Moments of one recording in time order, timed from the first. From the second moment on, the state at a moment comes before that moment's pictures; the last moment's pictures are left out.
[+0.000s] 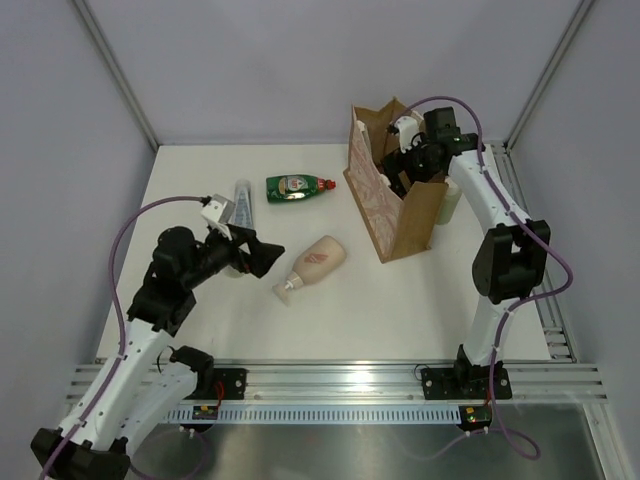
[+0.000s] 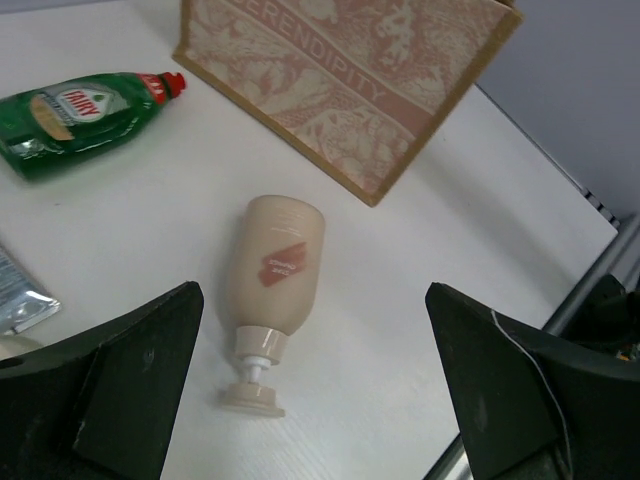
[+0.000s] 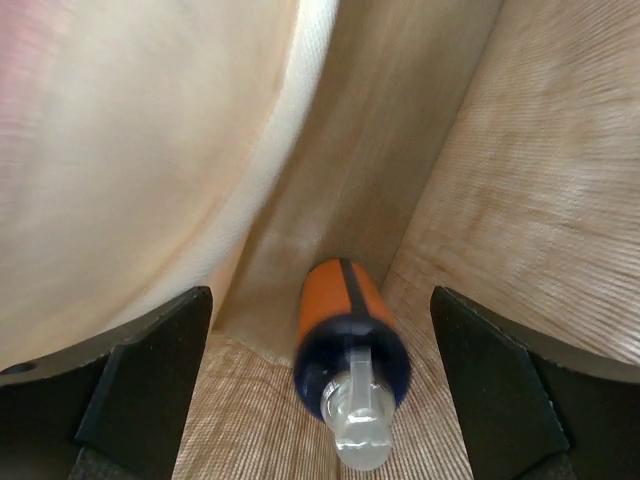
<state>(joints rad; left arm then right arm) -0.31 0.68 0.69 -0.21 0.43 -0.26 0.18 1.92 1.79 -0.81 -0.33 -0.39</state>
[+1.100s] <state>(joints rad) -0.86 1.45 1.01 -0.48 -0.22 -0.03 -0.26 0.84 0.85 -0.76 -1.02 -0.39</state>
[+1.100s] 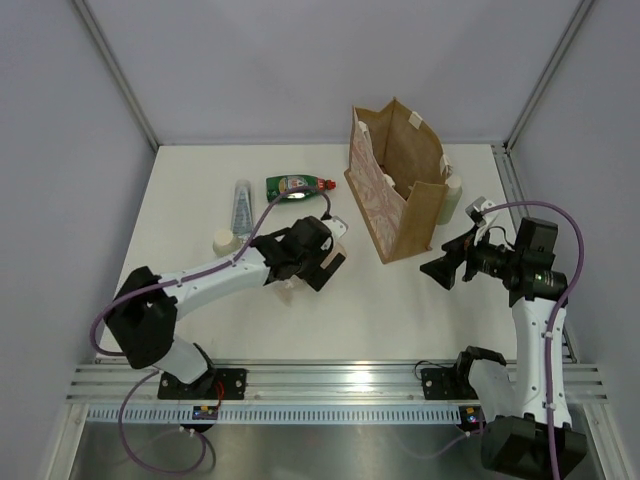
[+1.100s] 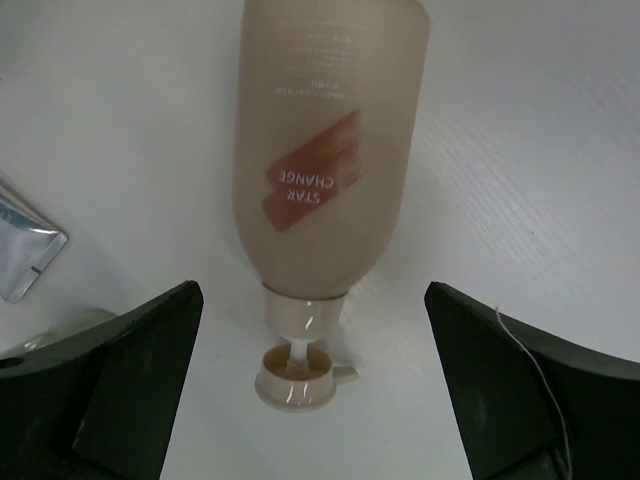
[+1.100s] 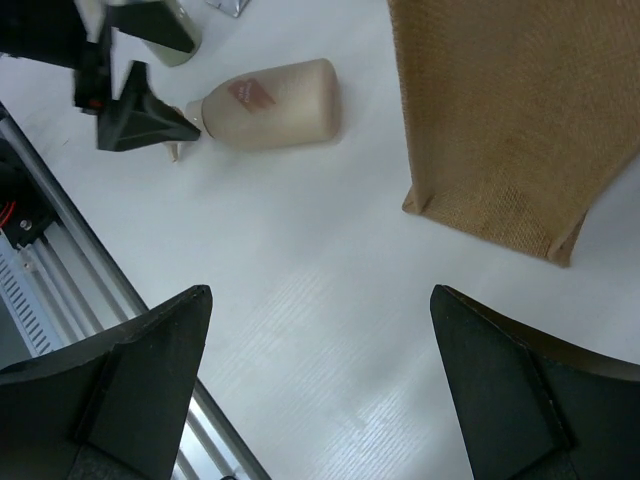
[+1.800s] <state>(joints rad) -0.75 1.86 1.28 -0.55 -0.06 0.01 -0.28 0.80 0.85 -0.75 -1.10 -0.47</state>
